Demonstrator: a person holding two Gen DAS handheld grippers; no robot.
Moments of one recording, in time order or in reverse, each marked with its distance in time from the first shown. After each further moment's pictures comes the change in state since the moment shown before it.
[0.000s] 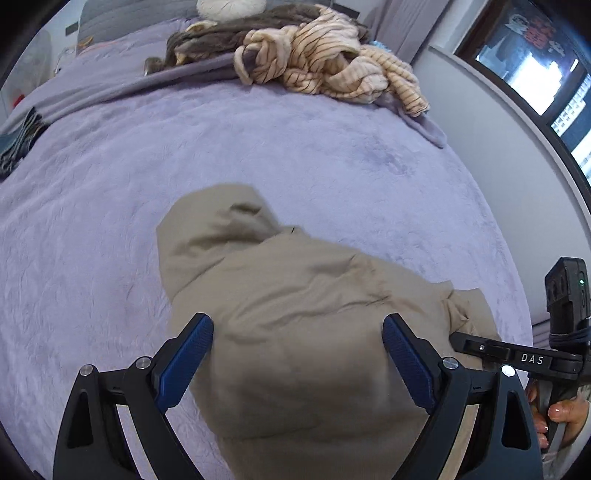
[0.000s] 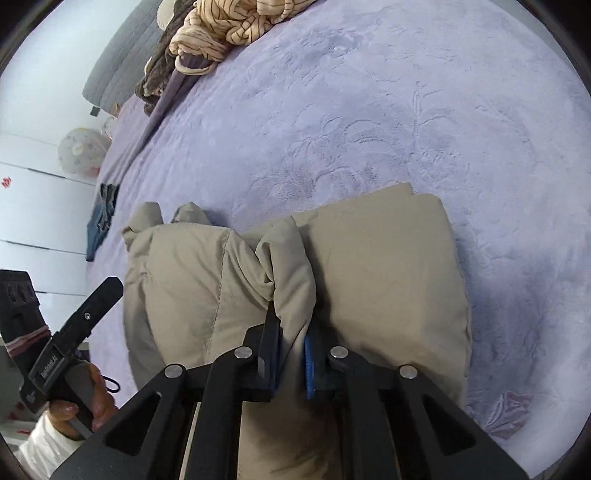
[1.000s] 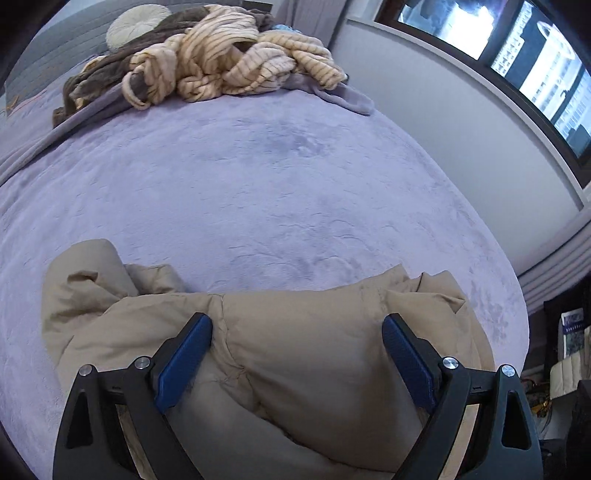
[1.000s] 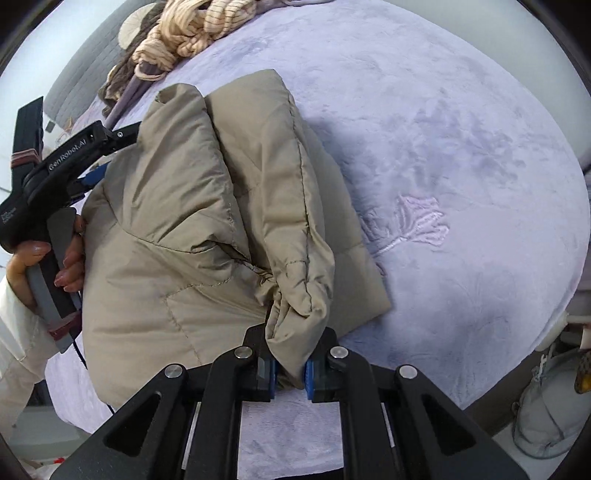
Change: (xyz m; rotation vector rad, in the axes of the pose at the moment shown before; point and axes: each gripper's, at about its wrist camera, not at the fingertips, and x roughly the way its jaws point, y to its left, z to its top) left arm 0.048 -0.110 0.017 0.281 -0.010 -0.116; right arm -0.055 -0.032 -0.159 0.168 -0.111 -0.191
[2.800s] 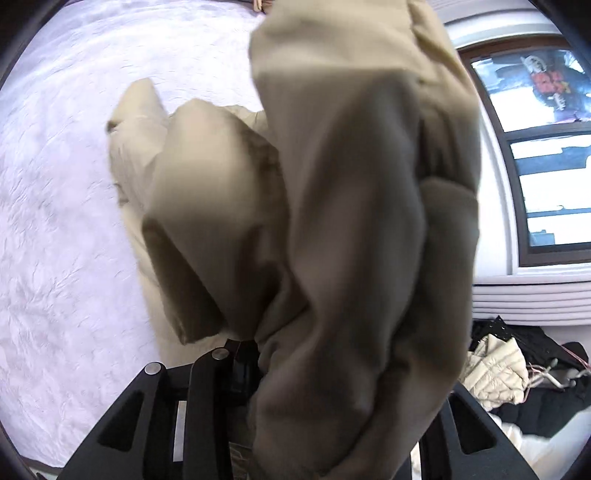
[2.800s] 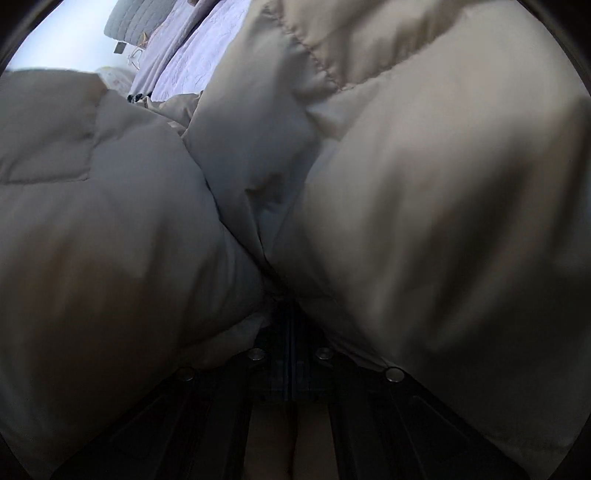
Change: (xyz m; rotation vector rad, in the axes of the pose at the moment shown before) left arm -0.147 0.061 -0.075 -0.489 0.266 -0.253; right arm 0.162 0.198 0.021 -0.195 0.392 0.416
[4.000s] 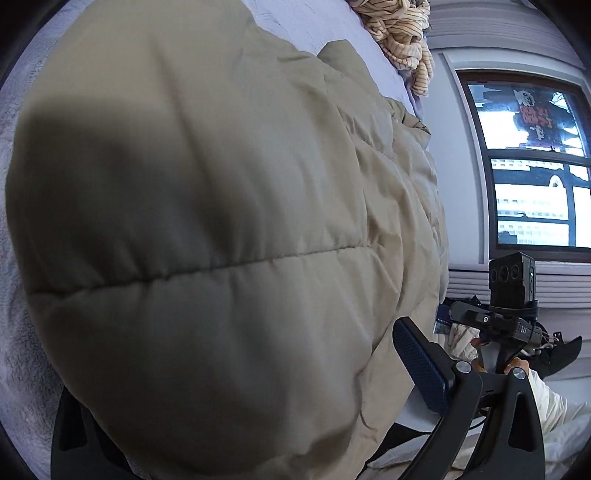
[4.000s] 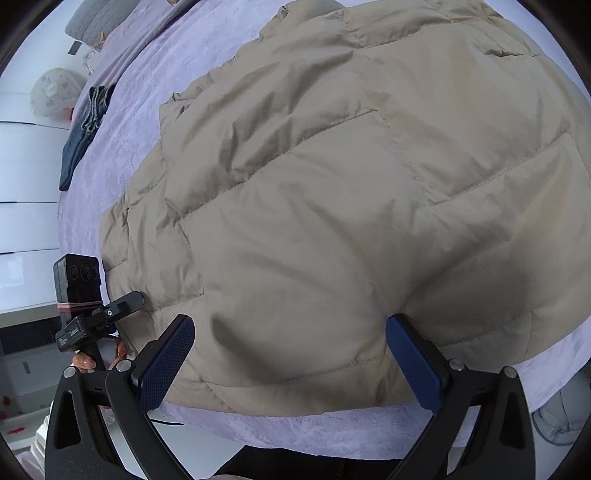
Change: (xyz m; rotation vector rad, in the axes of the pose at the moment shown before) left arm -0.015 0.349 -0.043 -0.045 0.062 -0.271; right arm -0.006 0.085 -0.082 0.075 -0.055 -0.336
